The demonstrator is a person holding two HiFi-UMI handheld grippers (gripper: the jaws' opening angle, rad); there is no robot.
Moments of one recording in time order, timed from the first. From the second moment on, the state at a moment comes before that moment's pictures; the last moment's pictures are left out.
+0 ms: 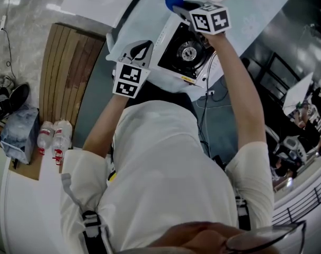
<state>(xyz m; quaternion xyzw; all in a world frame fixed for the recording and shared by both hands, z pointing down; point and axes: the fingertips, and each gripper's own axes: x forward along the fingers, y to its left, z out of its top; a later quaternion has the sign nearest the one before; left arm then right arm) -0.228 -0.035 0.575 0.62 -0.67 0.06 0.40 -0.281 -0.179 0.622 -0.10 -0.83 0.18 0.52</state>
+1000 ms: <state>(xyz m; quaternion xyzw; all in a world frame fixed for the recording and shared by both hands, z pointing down) -0.236 -0.011 0.601 0.59 -0.67 -0.01 0.46 -0.288 -0.117 0.633 -0.26 -0.76 -0.22 0.55</state>
